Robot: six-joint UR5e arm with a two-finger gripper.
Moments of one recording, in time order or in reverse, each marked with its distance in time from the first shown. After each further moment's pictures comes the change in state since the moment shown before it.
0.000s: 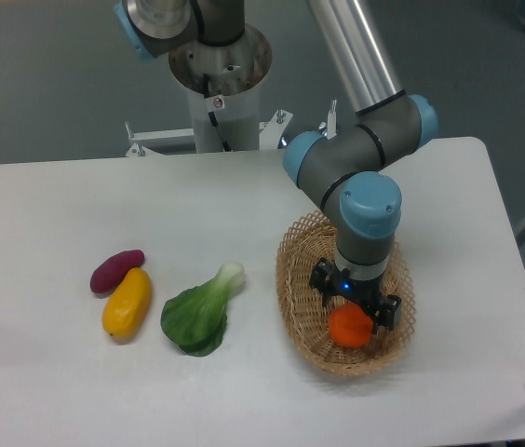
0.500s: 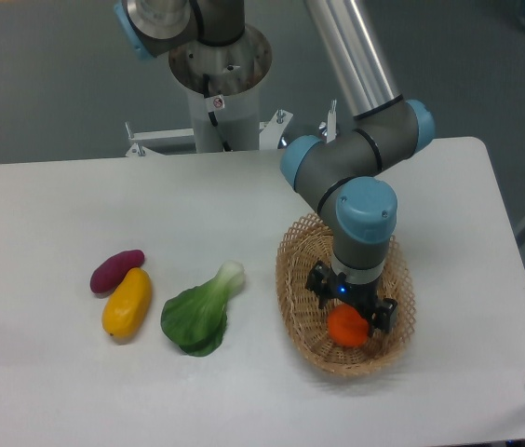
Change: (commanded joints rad) arm -0.012 -0.011 -0.001 0.034 0.000 -0.009
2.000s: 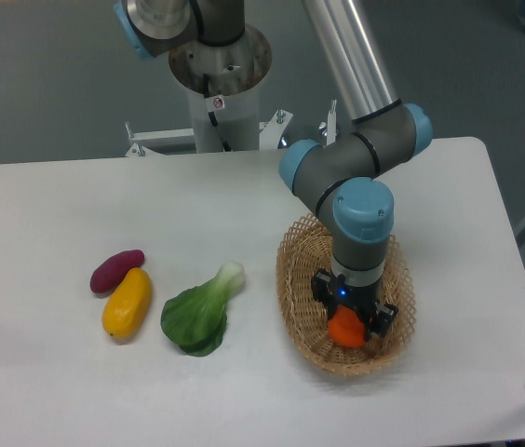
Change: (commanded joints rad) arm 0.003 0.008 0.002 0.035 0.000 0.012
